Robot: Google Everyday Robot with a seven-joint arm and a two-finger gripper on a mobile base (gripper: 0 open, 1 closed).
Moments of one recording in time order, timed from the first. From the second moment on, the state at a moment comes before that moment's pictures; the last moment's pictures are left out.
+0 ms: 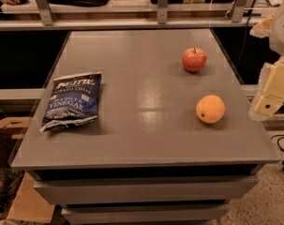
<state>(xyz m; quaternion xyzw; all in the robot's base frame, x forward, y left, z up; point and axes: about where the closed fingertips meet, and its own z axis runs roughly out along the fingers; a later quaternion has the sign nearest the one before) 0.438 -0.213 0.989 -0.60 0.78 -0.05 0.18</state>
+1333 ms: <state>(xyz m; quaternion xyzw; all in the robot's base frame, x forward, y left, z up) 0.551 -0.166 0.978 -0.78 0.59 -0.06 0.19</state>
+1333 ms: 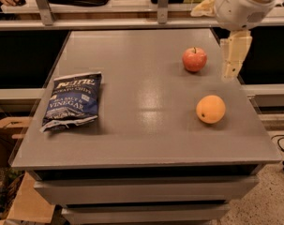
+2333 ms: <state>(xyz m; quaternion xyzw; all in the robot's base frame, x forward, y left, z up) 0.563 -0.164 0.978 -0.80 0.57 -0.11 0.18</state>
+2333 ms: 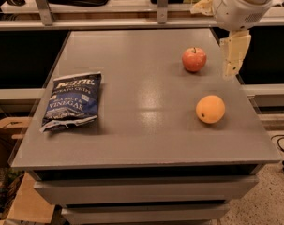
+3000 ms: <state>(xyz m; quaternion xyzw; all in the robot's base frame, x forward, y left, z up) 0.613 -0.167 0.958 -0.81 0.53 -0.20 0.13</state>
